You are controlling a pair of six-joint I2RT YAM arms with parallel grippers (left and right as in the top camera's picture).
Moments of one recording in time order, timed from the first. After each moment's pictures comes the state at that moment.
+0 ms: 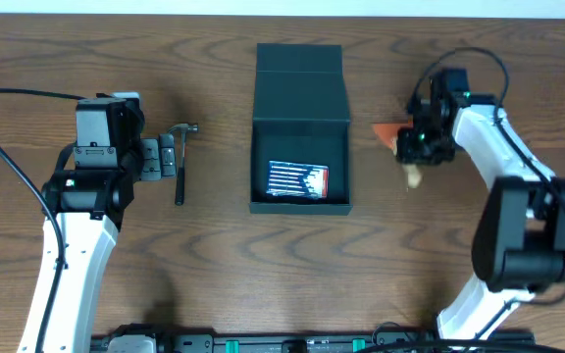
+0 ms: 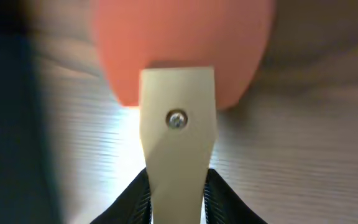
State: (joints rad) left arm -0.02 1.23 1.06 -0.74 -0.11 -0.04; right arm 0.00 1.88 1.39 -0.89 -0.16 -0.02
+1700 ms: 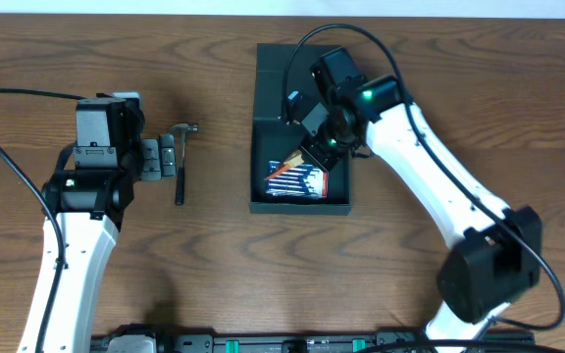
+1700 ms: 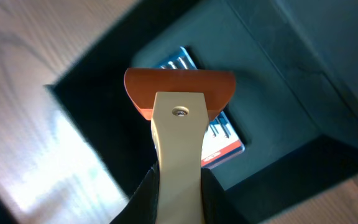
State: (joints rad) left arm -0.02 1.23 1.06 -0.74 -0.11 -0.04; right arm 0.48 1.87 1.63 -1.08 -0.25 -0.35
